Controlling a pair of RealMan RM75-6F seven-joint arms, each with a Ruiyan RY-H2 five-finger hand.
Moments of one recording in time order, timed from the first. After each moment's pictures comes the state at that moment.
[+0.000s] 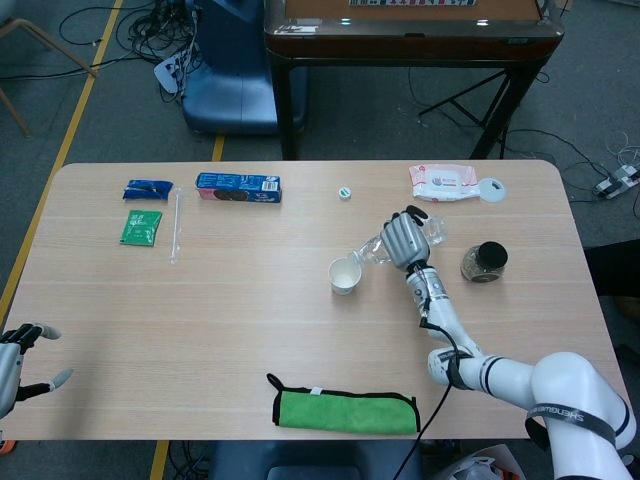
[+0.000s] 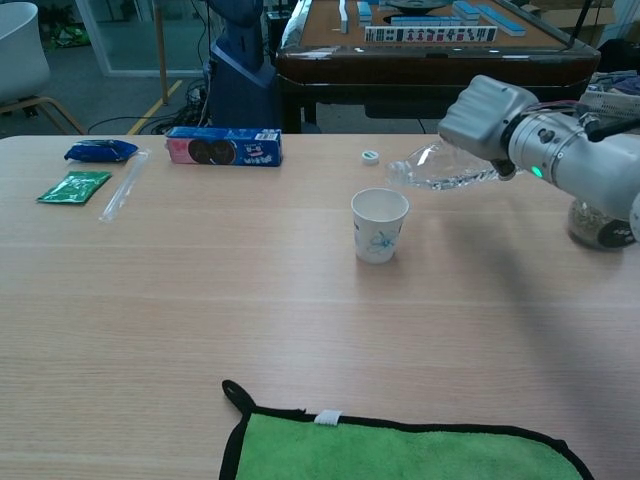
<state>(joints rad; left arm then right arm) -0.06 -1.05 -0.05 -1.68 1.46 1.51 0.07 1.00 -1.68 0.08 -1.08 -0.80 0.98 -1.26</state>
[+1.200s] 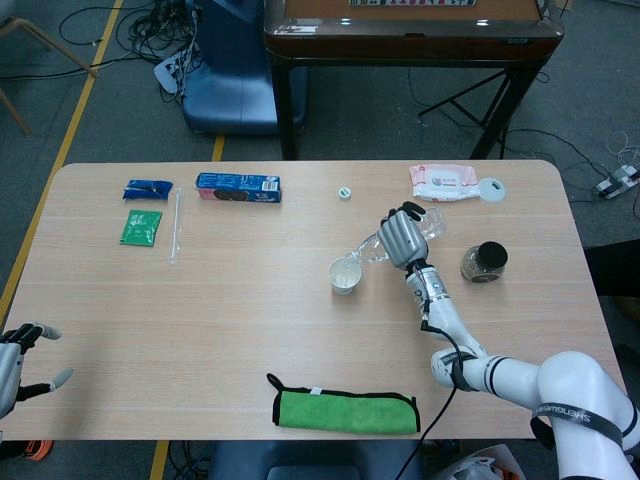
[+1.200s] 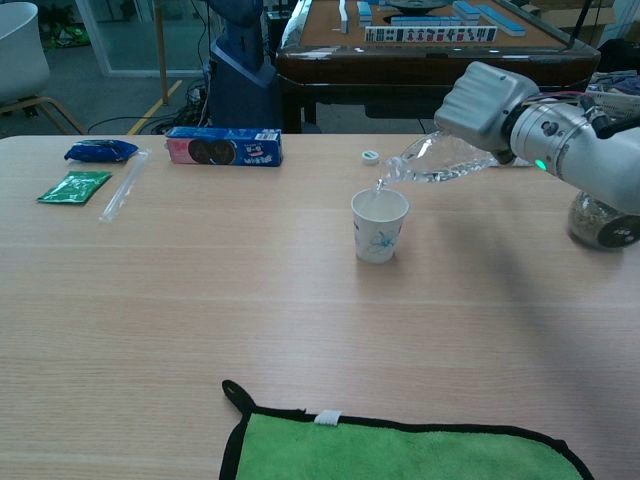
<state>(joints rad) -0.06 -1.05 -0.05 -1.69 1.46 1.51 0.07 0.99 -1.65 0.09 -1.11 -0.86 1.00 -1.26</state>
